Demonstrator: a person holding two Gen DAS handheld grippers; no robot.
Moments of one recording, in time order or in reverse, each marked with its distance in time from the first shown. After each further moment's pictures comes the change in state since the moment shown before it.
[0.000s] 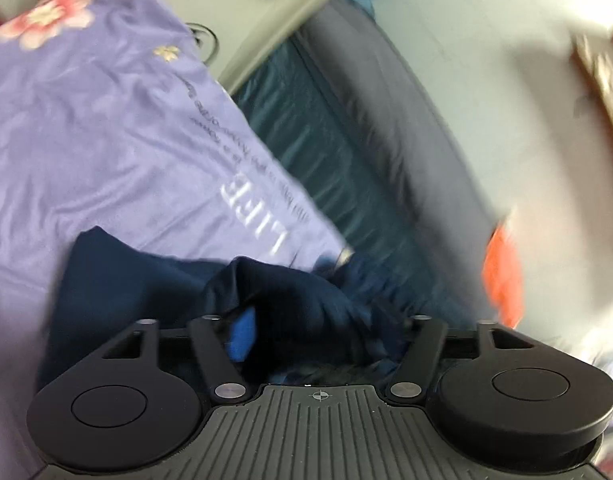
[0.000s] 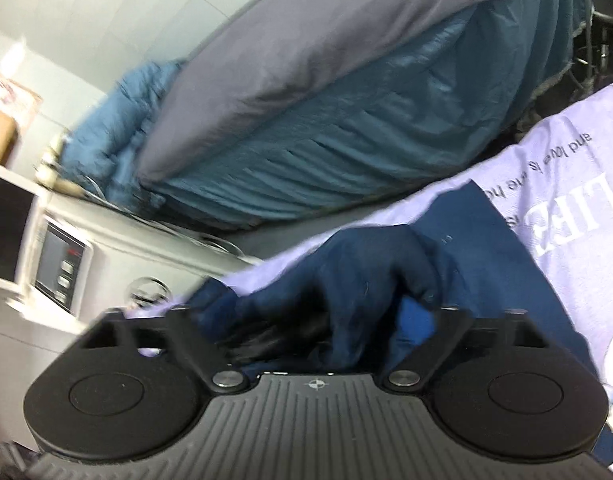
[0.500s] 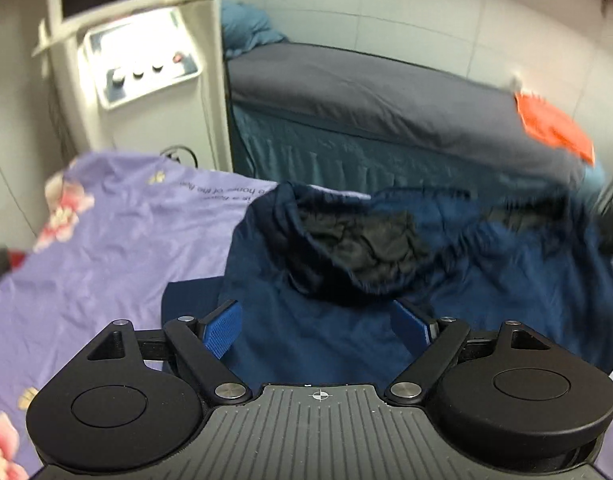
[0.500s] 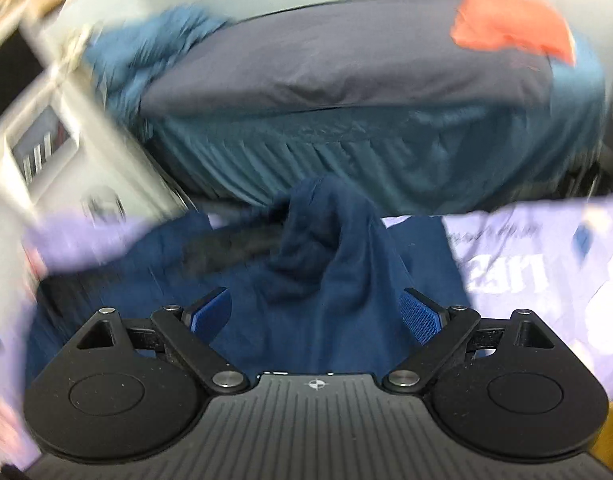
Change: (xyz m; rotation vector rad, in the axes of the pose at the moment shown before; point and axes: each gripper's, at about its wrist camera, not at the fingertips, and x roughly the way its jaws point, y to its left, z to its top) left arm -0.022 -0.061 -0.128 0.778 -0.085 0.345; right arm -0.042 0.048 -0.063 -0.538 -0.037 -0.239
